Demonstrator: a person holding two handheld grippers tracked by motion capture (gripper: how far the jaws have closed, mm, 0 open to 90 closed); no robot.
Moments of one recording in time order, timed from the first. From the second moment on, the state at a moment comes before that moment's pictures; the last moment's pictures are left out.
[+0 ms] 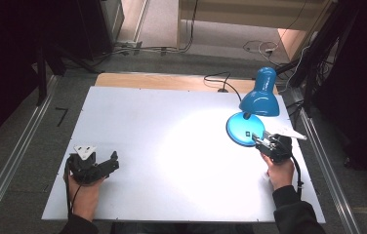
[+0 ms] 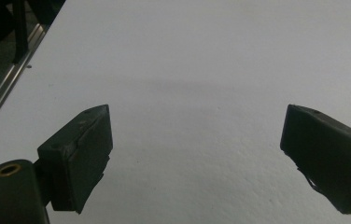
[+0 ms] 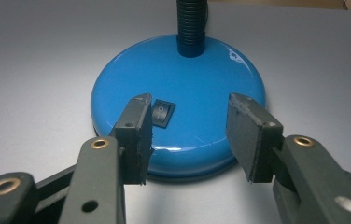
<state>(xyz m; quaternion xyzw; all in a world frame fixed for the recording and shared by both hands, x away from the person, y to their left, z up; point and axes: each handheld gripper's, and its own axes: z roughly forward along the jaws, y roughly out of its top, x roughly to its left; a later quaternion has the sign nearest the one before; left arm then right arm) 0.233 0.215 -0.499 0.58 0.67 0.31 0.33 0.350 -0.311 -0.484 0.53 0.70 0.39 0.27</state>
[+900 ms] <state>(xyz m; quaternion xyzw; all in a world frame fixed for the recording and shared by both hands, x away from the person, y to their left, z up) 0.232 0.215 -0.499 0.59 0.67 0.31 0.33 0.364 -0.305 -0.494 0.53 0.71 0.39 0.26</state>
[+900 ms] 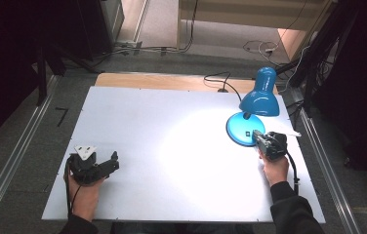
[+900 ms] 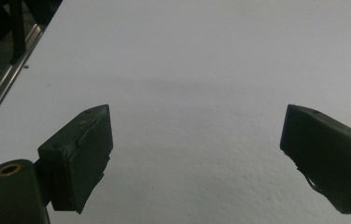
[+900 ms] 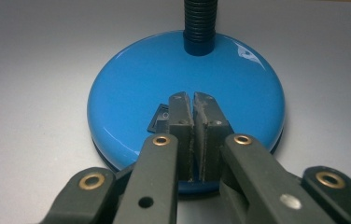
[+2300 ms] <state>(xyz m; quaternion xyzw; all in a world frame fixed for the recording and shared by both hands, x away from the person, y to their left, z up) 0.231 0.216 -0.498 0.59 0.67 0.31 0.34 0.374 -0.295 -0.498 0.52 0.71 0.39 0.25</state>
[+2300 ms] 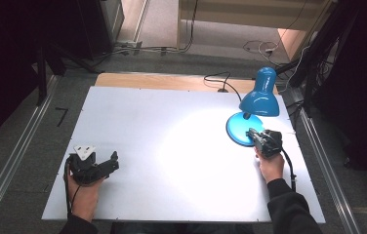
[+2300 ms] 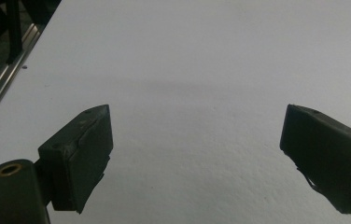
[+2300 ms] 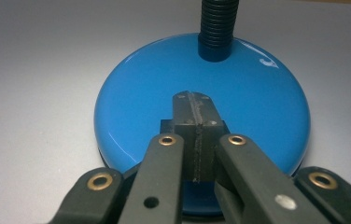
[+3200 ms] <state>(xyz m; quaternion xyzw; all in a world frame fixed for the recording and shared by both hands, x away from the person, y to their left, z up) 0.230 0.220 -0.496 0.58 0.67 0.30 0.34 0.373 -0.298 -0.480 0.53 0.69 0.43 0.26</state>
